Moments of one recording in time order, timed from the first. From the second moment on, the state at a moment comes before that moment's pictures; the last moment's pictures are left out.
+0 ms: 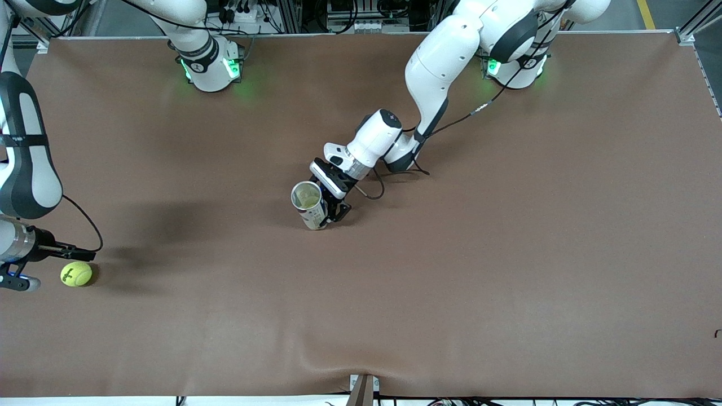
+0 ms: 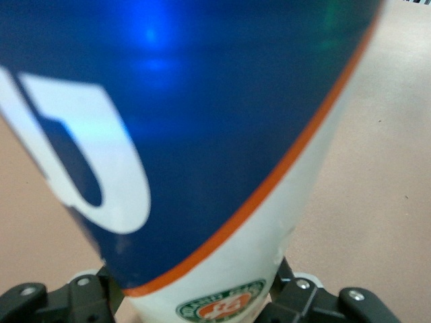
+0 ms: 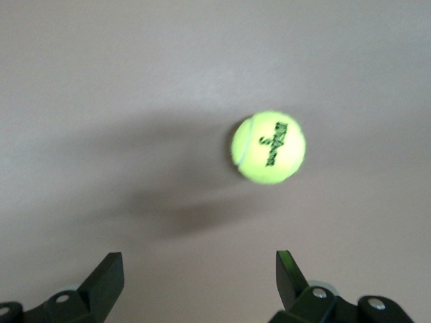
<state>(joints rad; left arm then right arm) -0.83 1.03 -0.20 -1.55 -0.33 3.56 0.36 -0.59 0.66 0.38 -1.47 -0.36 2.04 0.13</state>
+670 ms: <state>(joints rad) -0.83 1.03 -0.20 -1.55 -0.33 3.56 0.36 -0.61 0.78 0.27 -1.48 -0.37 2.33 0.13</state>
